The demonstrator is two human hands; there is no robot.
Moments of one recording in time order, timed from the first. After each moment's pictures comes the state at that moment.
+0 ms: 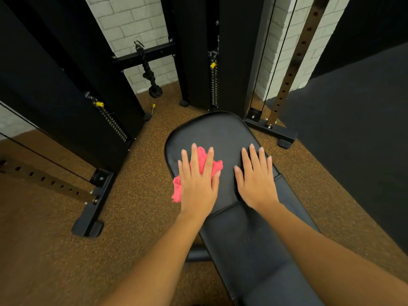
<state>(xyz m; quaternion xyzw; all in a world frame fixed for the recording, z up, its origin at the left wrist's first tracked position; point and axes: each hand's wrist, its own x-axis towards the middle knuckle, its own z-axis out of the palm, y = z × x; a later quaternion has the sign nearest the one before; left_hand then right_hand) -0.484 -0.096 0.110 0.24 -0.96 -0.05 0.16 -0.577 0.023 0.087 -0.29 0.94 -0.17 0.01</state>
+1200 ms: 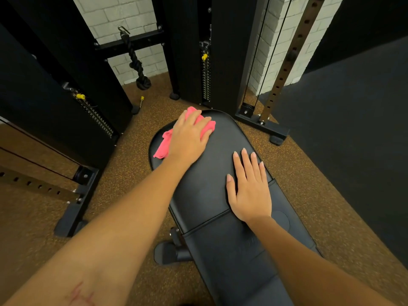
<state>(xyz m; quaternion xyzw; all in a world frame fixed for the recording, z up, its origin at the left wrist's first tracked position) -0.593 -0.174 0.122 0.12 -0.98 -0.10 0.14 -0.579 0.028 0.071 -0.30 0.94 -0.18 -0.04</state>
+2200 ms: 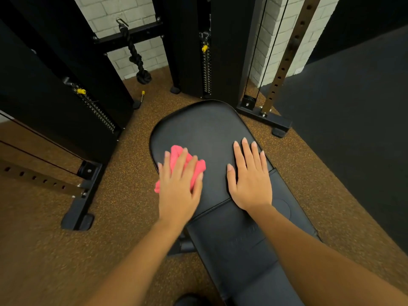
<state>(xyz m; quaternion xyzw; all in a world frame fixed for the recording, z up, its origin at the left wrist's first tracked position) -0.470 -0.110 0.095 0.21 -0.95 -0.15 0.15 -0.579 0.027 0.068 -0.30 0.94 -0.19 -0.04</state>
